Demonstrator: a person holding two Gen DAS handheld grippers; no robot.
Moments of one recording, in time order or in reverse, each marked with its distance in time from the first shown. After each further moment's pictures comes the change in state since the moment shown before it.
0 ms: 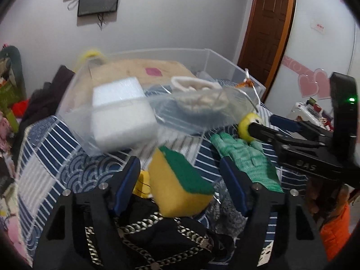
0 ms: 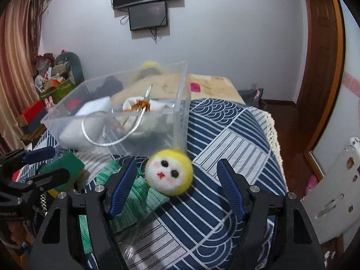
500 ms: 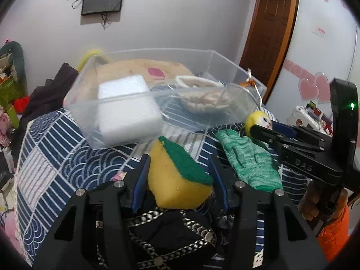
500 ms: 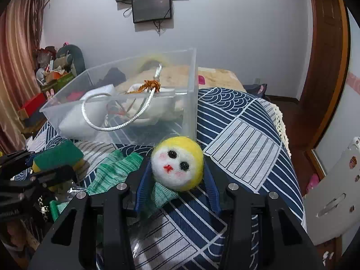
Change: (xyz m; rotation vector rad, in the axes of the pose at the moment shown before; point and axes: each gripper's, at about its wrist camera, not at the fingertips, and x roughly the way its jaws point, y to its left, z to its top) left arm -0.014 0.009 -0.008 -0.023 -0.035 0.018; right arm -0.002 0.009 -0.008 -0.008 0.027 0.012
